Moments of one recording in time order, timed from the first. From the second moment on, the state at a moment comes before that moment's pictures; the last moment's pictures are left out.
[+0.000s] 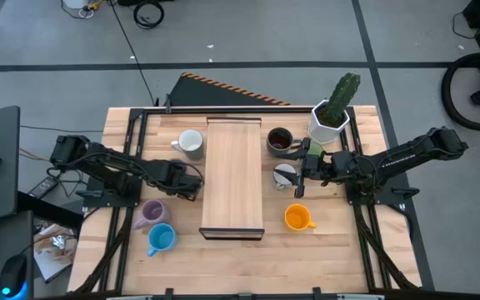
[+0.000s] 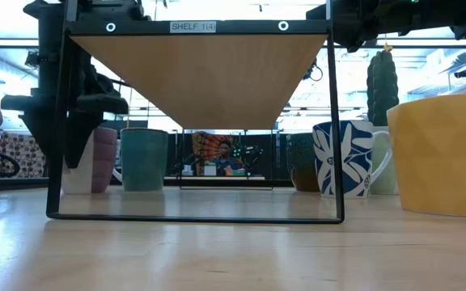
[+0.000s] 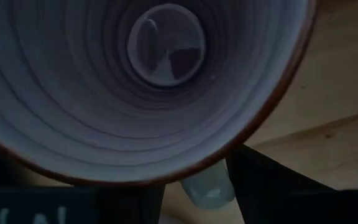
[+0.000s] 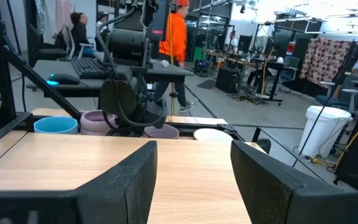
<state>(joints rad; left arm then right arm) -0.11 1.43 0.81 -0.93 -0.17 -1.34 0.16 1.00 0.43 0.60 0.35 -0.16</state>
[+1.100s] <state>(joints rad) -0.15 1.43 0.81 -1.00 -0.17 -1.25 0.16 1.00 0.43 0.60 0.35 -0.16</state>
